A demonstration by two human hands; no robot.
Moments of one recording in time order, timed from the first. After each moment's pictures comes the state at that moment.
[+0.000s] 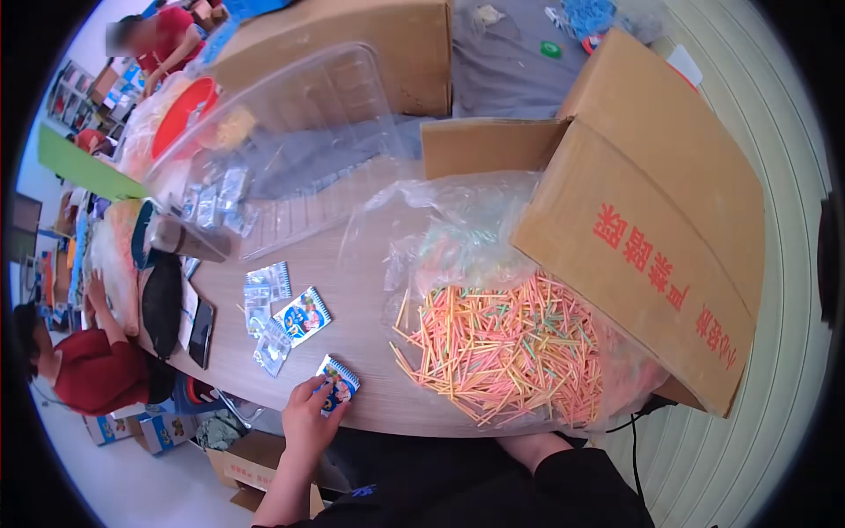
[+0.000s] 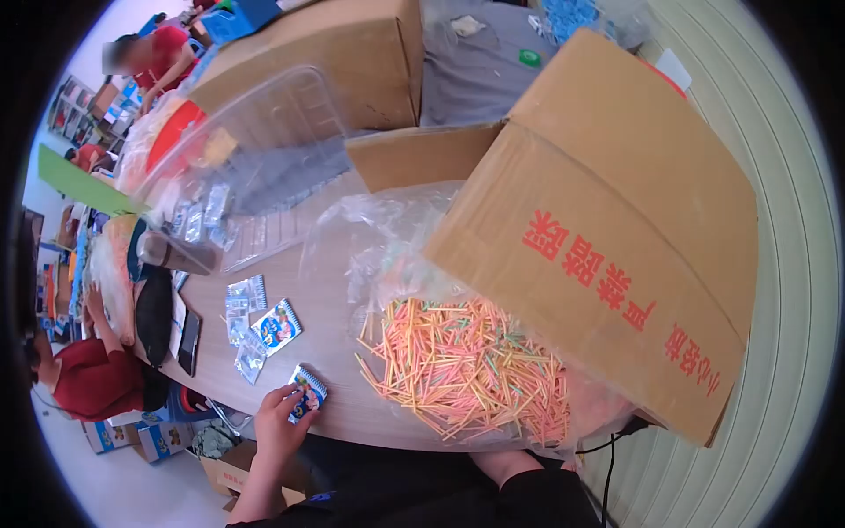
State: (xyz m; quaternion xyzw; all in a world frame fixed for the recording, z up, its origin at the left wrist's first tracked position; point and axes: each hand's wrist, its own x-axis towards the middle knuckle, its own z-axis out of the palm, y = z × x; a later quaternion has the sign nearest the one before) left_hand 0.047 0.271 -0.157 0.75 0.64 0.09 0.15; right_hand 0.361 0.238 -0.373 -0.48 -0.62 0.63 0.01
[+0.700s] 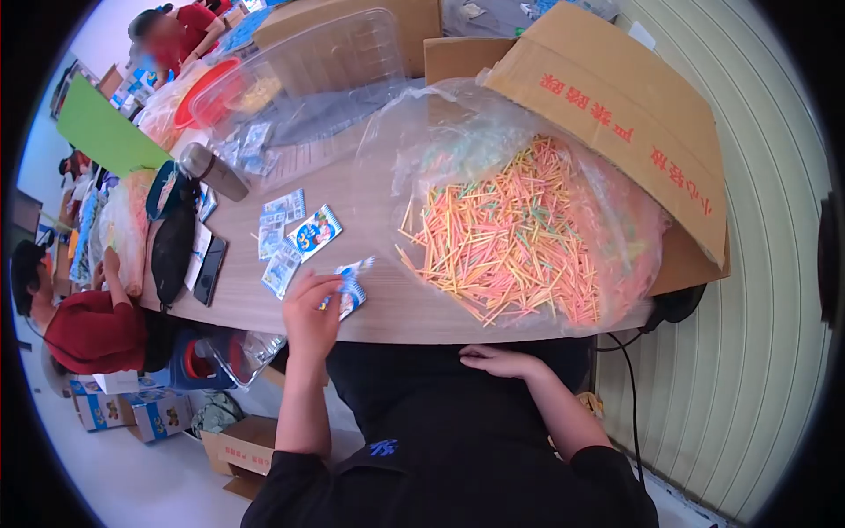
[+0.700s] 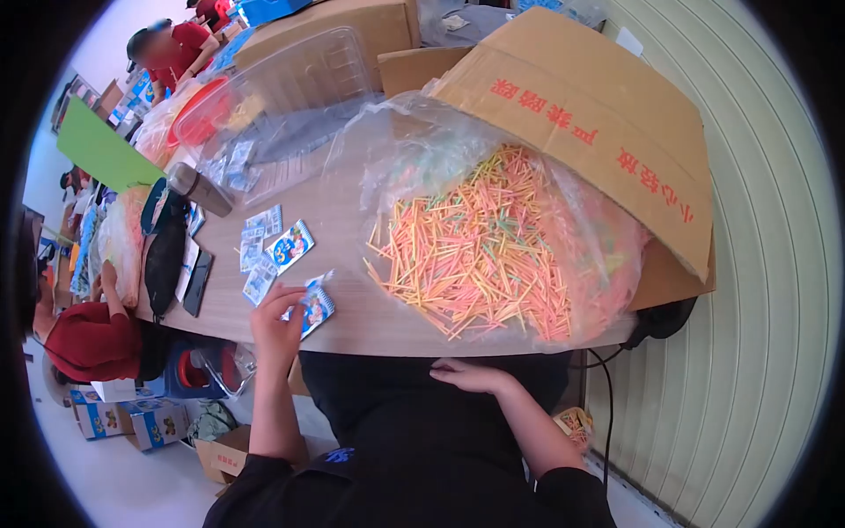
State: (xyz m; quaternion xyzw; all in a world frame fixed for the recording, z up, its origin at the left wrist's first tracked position) left_hand 0.057 0.265 -0.156 0.68 0.62 0.36 0.15; right_hand 0.377 0.154 -0.301 -0.49 -0.47 0.73 0.07
